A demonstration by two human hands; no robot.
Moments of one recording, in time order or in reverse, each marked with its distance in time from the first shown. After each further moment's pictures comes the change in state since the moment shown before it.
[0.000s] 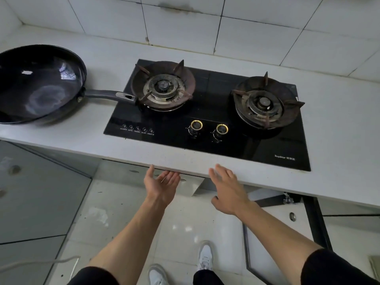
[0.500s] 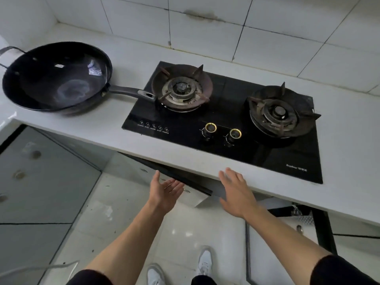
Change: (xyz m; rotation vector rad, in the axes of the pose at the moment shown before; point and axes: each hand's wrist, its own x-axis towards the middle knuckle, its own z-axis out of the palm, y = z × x) left_hand -0.018 0.009 -0.032 0.174 0.021 -0.049; right_hand 0.000 -0.003 -0.003 -0.043 0.029 -0.028
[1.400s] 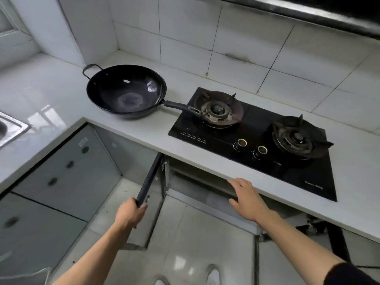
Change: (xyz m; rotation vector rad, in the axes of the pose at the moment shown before) left_hand -0.118 0.114 -0.180 1.694 0.572 0.495; right_hand -0.034 -0.104 -0.031 0.078 0.072 -0.062
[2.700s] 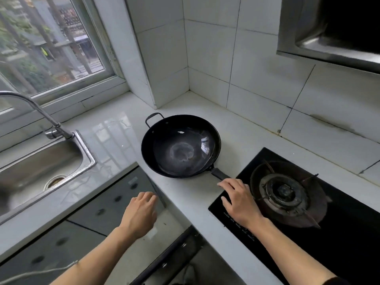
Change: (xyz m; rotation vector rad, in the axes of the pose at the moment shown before) left_hand 0.130 0.082 -0.172 0.479 0.332 0.210; right_hand 0.334 -0.100 -0.092 0.157 0.256 -0.646
